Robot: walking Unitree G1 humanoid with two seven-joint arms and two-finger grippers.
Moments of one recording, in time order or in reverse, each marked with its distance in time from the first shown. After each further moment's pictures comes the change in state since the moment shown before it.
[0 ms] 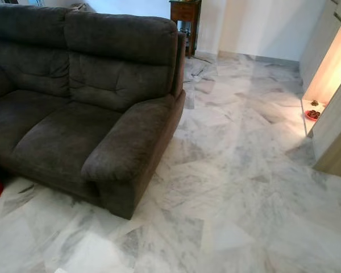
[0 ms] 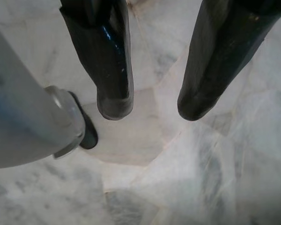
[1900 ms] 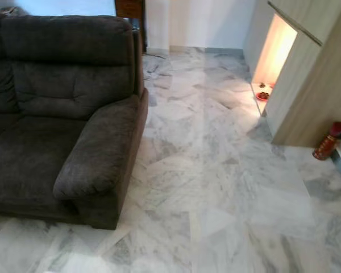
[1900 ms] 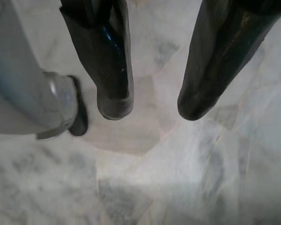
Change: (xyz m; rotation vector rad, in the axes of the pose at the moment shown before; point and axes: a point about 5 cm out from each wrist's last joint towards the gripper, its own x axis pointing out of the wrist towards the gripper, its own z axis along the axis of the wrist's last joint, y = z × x) left arm 0.003 0.000 -0.002 -0.282 0.059 0.047; right arm 0.005 0.008 0.014 0.087 -0.060 -0.064
